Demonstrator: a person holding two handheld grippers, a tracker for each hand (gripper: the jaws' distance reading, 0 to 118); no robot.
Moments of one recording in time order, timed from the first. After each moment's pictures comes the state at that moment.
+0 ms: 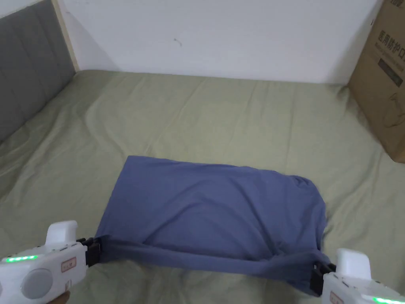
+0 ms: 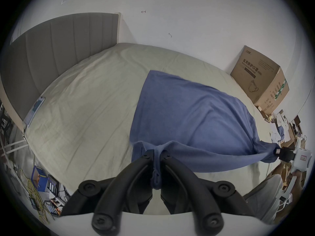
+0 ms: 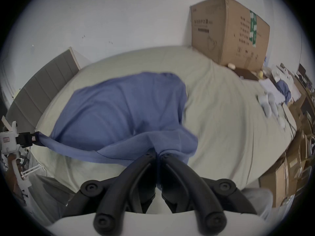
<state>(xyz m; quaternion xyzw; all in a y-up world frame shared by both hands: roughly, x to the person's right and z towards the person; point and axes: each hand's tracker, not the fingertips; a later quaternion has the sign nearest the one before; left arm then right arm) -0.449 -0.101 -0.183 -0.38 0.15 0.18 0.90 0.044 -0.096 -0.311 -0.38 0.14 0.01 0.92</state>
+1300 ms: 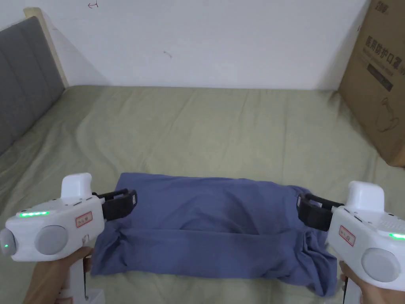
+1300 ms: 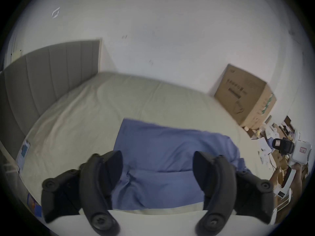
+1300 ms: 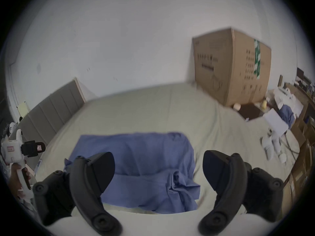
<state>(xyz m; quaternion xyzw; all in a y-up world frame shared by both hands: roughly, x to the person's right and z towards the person) -0.441 -0.010 -0.261 -0.25 0.08 0.15 0.95 0.022 0.003 -0.366 -0.23 0.14 -0.02 0.96</state>
